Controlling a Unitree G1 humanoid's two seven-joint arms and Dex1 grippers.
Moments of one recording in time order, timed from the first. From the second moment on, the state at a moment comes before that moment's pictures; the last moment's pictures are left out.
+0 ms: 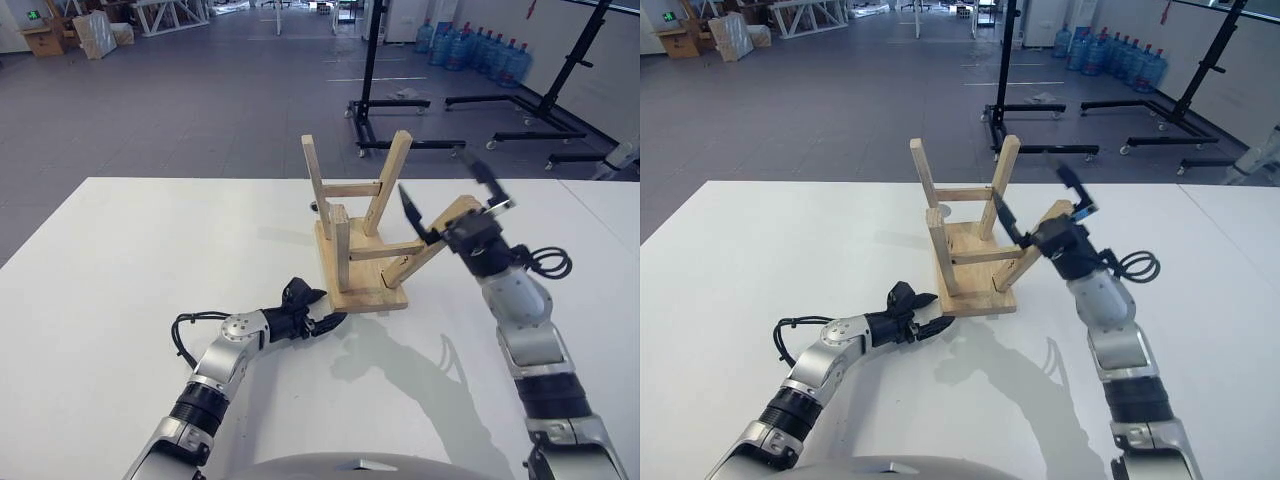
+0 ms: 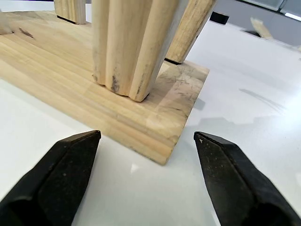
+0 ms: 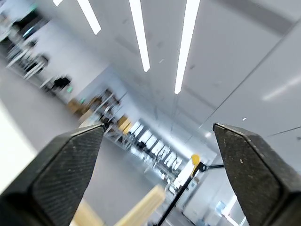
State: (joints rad) left arm -0.17 0.19 -0.29 0.23 -0.19 0.21 -0.74; right arm -0.26 -0.46 -0.05 -0.07 0.02 -0.53 0.22
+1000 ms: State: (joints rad) left arm -0.41 0.35 -0.20 -0.17 -0.27 0.29 -0.82; right arm -0.11 -0.31 -0.24 -0.04 0.43 -0.15 0.35
